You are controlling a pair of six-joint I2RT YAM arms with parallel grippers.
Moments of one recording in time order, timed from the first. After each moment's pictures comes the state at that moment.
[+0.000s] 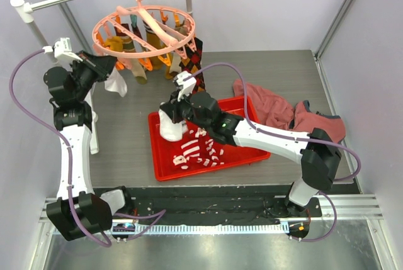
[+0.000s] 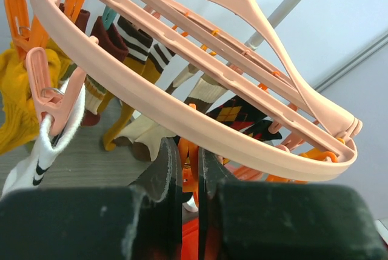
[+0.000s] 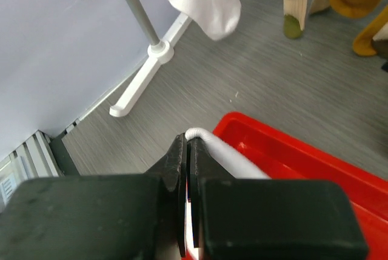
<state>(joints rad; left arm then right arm) 0.27 1.13 1.13 0.11 0.57 -0.65 1.03 1.65 1.29 0.25 0.13 0.32</state>
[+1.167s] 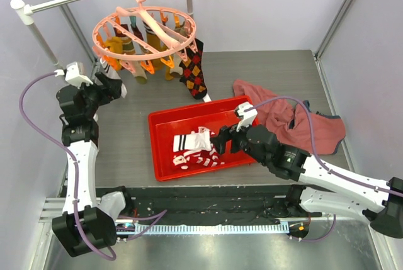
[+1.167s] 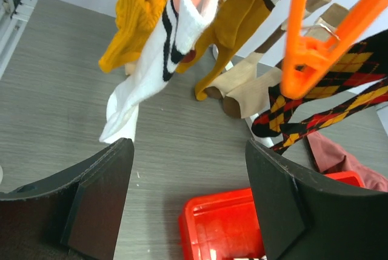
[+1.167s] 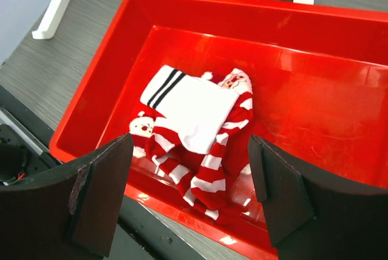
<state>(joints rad) 0.27 0.98 0.90 -0.06 0.35 -0.37 1.03 0.92 0.71 -0.14 0.32 0.42</state>
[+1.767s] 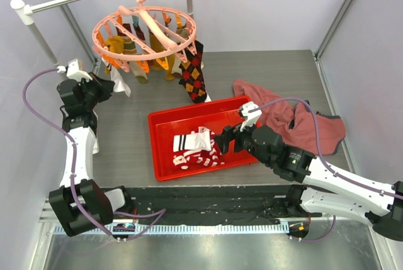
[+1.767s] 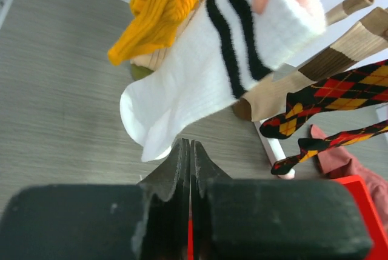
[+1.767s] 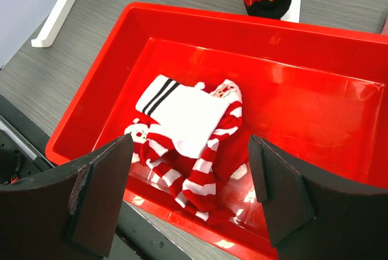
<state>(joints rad) 0.32 1.16 0.92 0.02 0.42 -0.39 1.03 0.86 0.71 -0.15 0.34 0.37</state>
